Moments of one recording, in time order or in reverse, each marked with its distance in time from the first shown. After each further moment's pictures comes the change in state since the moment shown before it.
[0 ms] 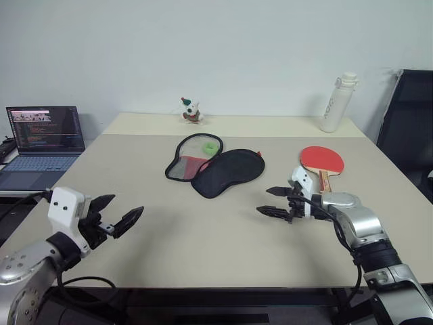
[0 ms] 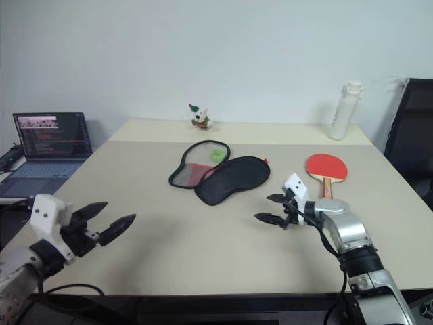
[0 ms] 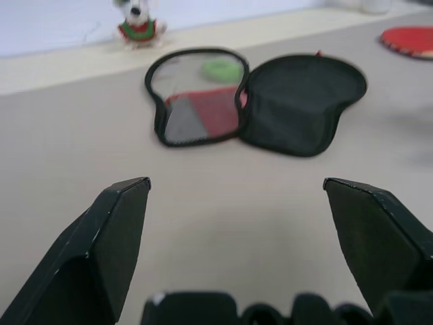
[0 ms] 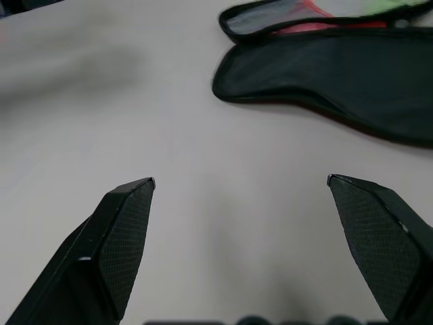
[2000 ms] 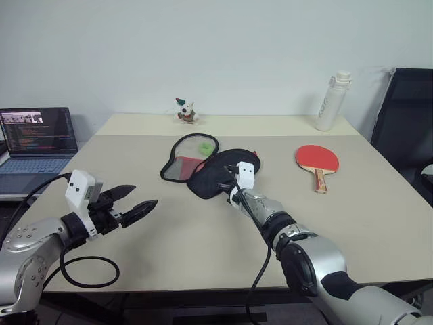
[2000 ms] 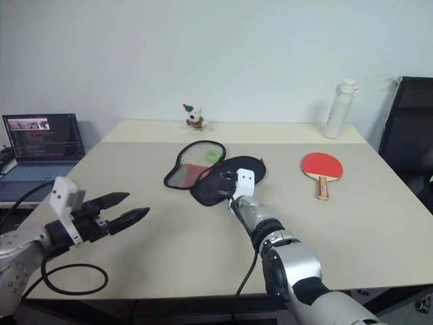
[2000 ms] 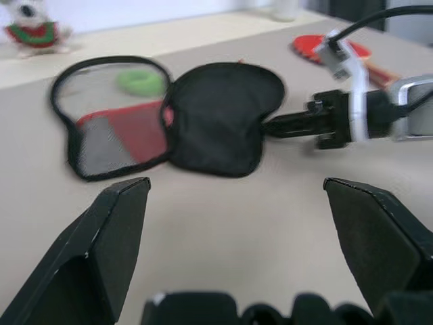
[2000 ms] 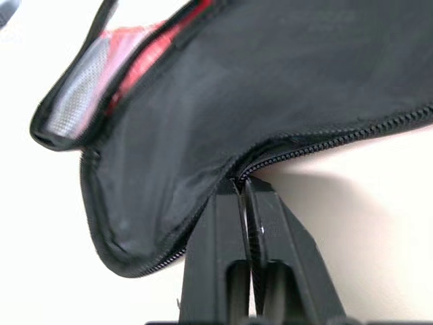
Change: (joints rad) left arm -0.153 0.089 -0.110 0.176 -0.058 0.027 -0.221; right arm -0.518 0.618 -0.351 0.981 -0.002 -0.272 -0.962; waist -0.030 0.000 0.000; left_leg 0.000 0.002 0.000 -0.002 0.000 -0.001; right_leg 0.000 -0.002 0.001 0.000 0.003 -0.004
